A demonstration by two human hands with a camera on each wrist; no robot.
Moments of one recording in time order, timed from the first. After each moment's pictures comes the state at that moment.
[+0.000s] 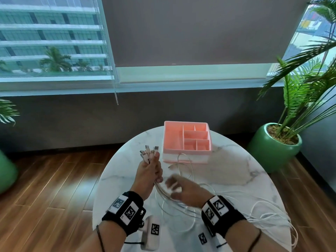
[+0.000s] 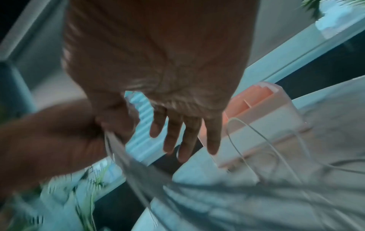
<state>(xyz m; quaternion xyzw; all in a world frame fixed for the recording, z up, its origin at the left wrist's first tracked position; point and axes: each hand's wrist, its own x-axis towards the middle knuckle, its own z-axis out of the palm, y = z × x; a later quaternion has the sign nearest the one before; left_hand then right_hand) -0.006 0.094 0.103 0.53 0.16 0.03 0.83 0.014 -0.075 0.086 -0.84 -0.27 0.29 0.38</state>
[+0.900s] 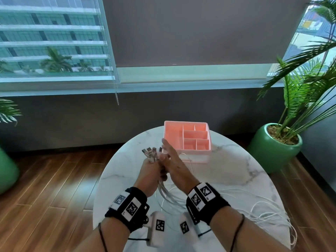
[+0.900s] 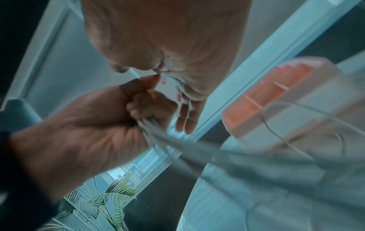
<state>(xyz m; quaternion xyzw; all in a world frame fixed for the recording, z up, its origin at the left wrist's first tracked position) -0.011 0.079 0.124 0.55 0.15 0.00 0.82 0.021 -0.032 0.126 -0.72 -0.24 0.17 0.63</state>
